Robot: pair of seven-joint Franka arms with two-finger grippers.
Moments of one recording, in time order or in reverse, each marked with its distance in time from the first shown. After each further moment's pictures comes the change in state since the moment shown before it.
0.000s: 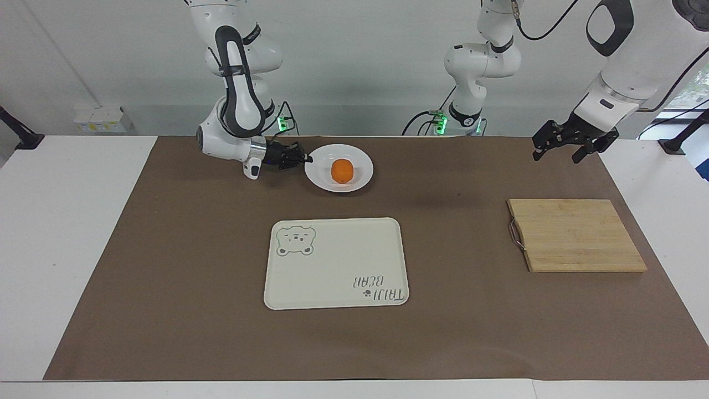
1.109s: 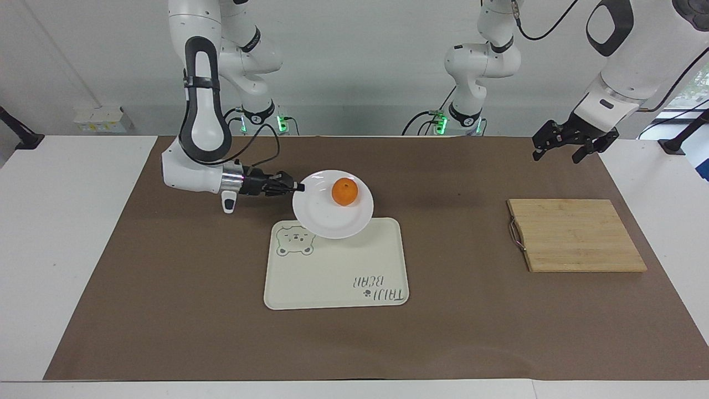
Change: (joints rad) left arm 0.000 0.000 0.000 0.000 0.000 0.000 0.000; right arm -0.099 0.309 -0.008 0.585 0.024 -0.205 0.362
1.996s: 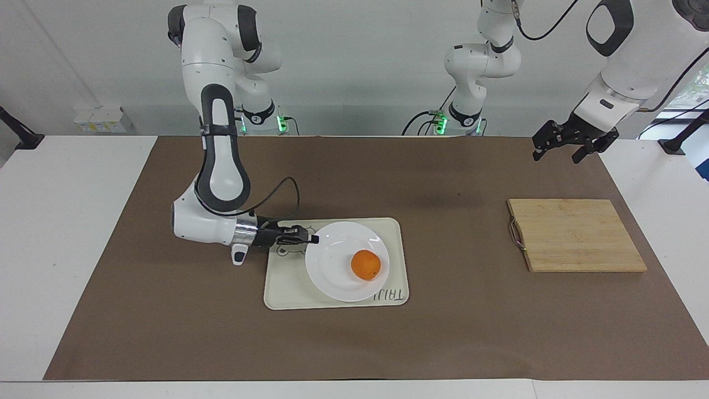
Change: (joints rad) left arm 0.000 0.000 0.000 0.000 0.000 0.000 0.000; right arm 0.056 0.337 0.012 0.382 0.046 0.084 0.076
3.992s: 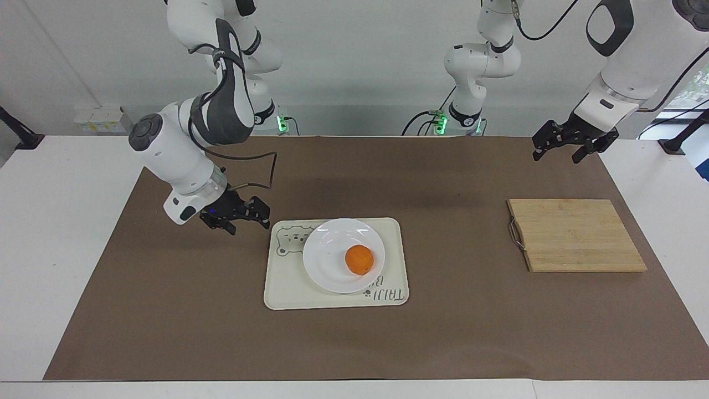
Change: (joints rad) left arm 0.000 0.000 0.000 0.000 0.000 0.000 0.000; right arm 0.002 -0.301 -0.014 0.019 -0.842 0.123 0.318
